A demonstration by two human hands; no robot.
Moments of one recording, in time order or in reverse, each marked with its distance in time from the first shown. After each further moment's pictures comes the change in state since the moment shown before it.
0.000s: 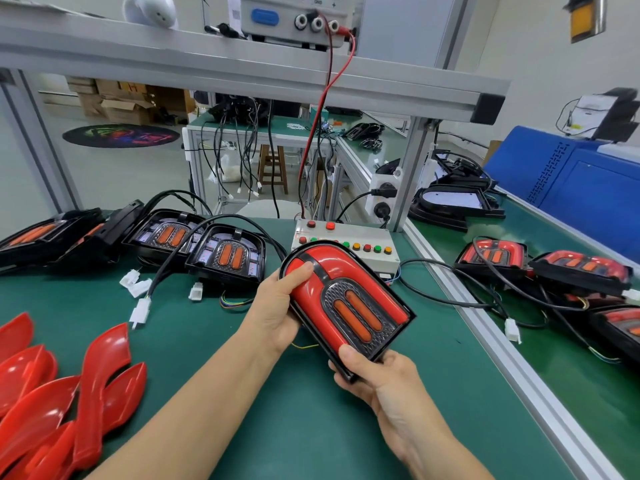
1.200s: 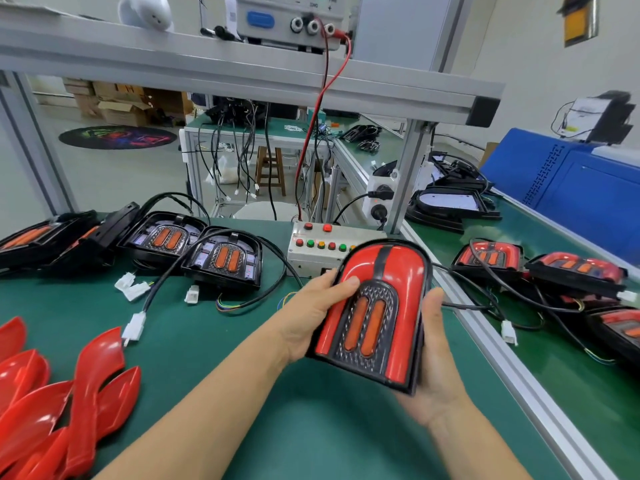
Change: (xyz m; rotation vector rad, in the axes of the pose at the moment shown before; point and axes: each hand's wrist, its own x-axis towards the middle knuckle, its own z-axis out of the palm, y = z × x) left_hand -0.004 -0.012 0.021 0.317 -0.496 -0.089; right_hand 0.008 -0.041 -0.010 0.266 -0.249 -0.065
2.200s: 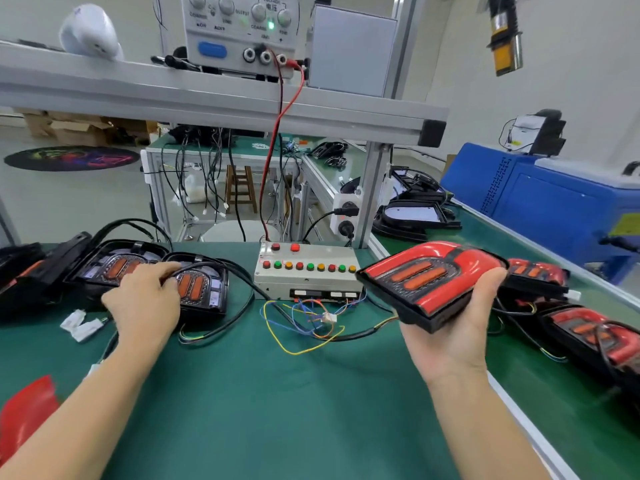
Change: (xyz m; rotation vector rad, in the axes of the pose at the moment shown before) left_hand -0.027 0.052 -0.111 1.306 1.159 0.233; right_hand 0.017 -0.061 -0.011 0.271 0.130 -0.518
